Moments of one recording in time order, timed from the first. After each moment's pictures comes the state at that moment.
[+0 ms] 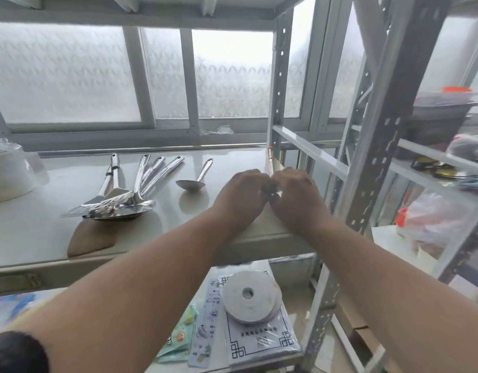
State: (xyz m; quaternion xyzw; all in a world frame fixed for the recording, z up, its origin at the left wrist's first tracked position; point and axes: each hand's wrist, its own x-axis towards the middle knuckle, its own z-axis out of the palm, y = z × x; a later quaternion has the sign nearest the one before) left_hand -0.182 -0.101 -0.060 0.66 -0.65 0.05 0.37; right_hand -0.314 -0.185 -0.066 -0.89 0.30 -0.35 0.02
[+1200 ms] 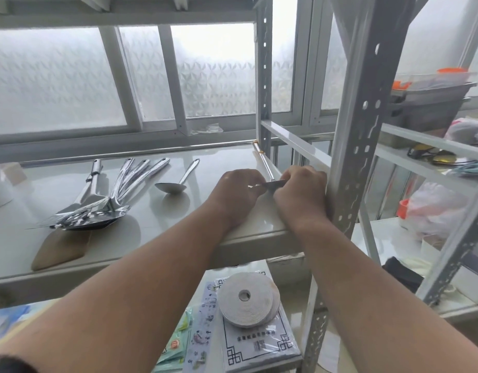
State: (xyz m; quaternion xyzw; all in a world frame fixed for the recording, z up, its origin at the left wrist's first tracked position) left_hand -0.194 -0.132 -0.065 0.72 -0.57 -0.05 0.40; right_hand -0.335 -0.184 -0.058 -0.76 0.48 -0.41 0.16
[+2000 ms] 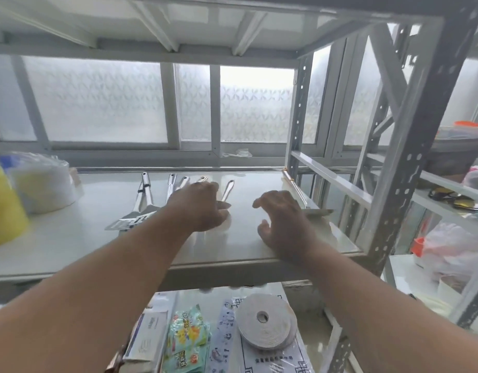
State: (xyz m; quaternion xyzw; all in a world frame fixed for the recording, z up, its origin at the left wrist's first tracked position) left_hand -0.091 -0.008 -0.012 0.85 -0.50 0.12 0.12; right_hand -0.272 -0.125 -0.056 -0.92 0.21 -0.33 0.04
